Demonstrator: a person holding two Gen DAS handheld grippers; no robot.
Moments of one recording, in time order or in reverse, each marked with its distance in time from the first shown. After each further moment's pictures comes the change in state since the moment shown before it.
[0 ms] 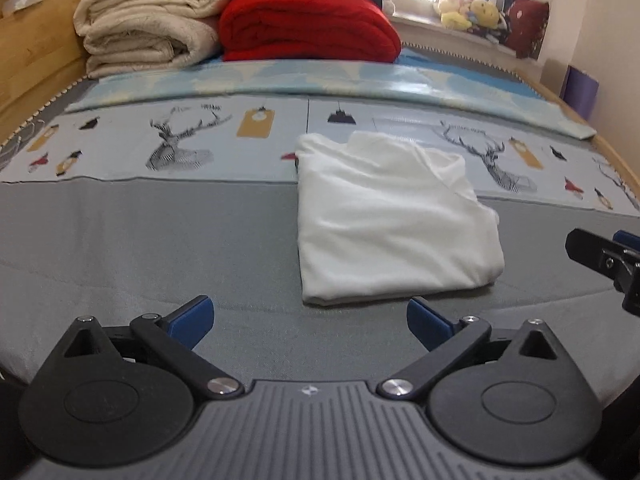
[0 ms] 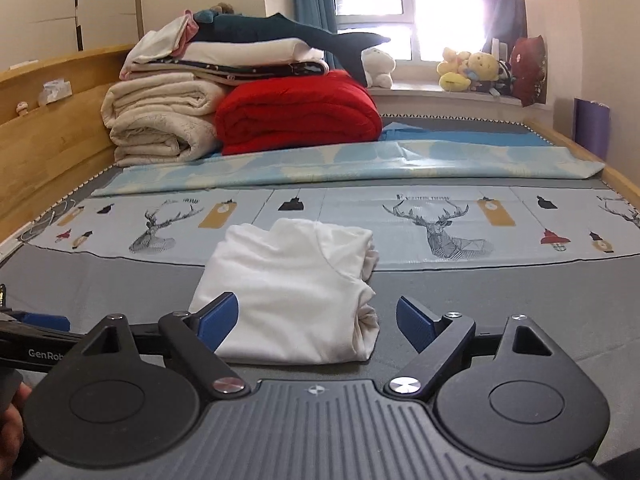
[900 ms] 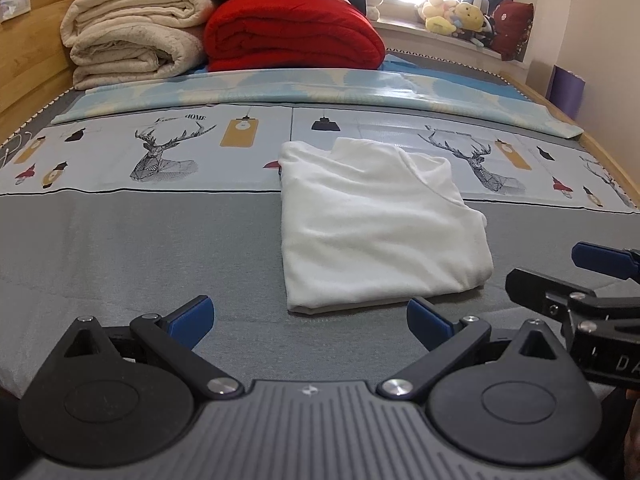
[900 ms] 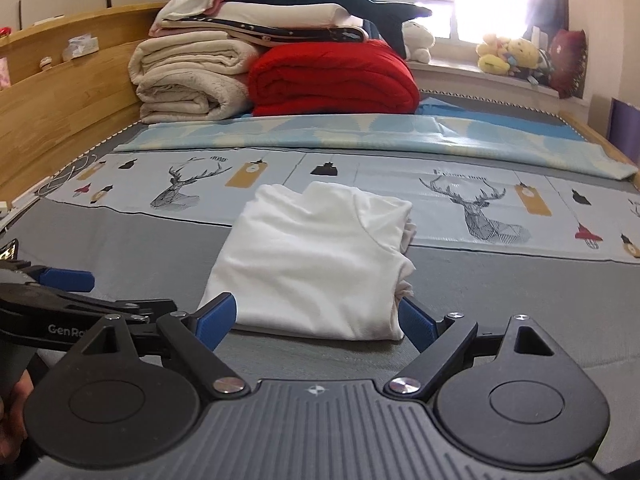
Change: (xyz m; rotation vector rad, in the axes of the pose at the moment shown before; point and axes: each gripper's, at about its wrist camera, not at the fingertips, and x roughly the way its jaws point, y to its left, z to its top) left arm 0.004 -0.006 0.000 0.030 -0.039 -0.032; right arm 0.018 0.024 -0.006 -0.088 0.082 0.080
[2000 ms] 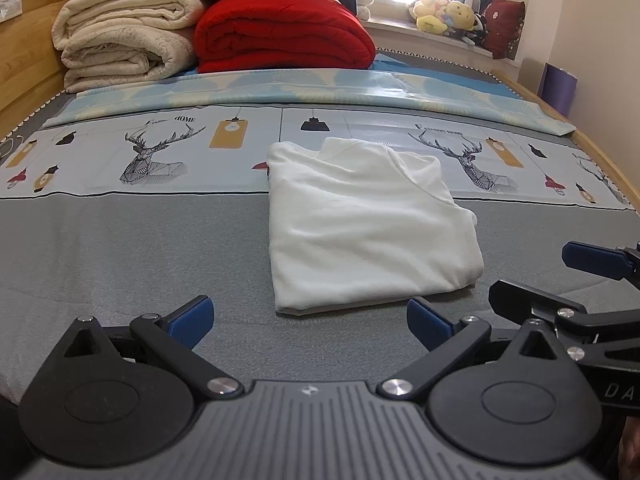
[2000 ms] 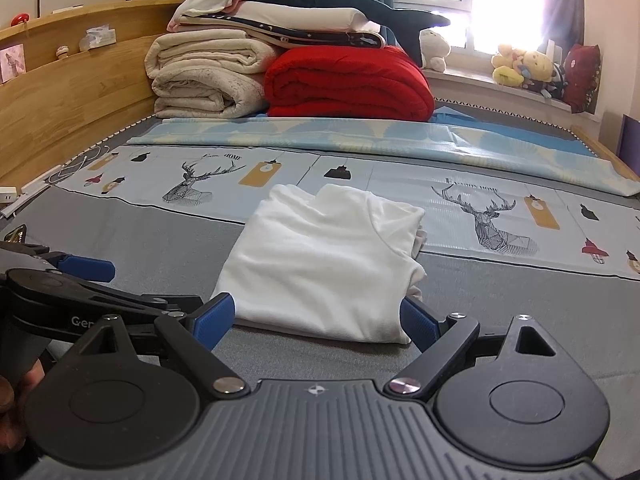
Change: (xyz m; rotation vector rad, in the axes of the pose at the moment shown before) left arm 0.002 -0.002 0.001 0.012 -0.001 -0.019; right arm -0.002 0.010 -0.001 -0.038 -0.006 0.013
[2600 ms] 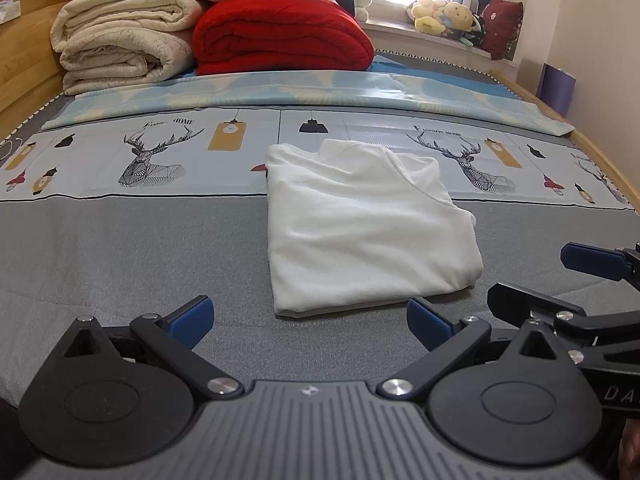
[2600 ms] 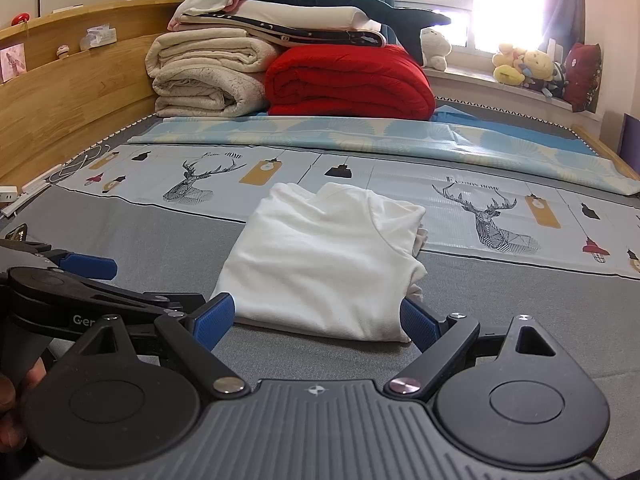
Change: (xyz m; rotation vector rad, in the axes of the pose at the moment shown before) left arm 0.000 -0.001 0.000 0.006 -0.003 -0.001; right arm 0.001 0.001 0.000 0.000 0.002 0.001
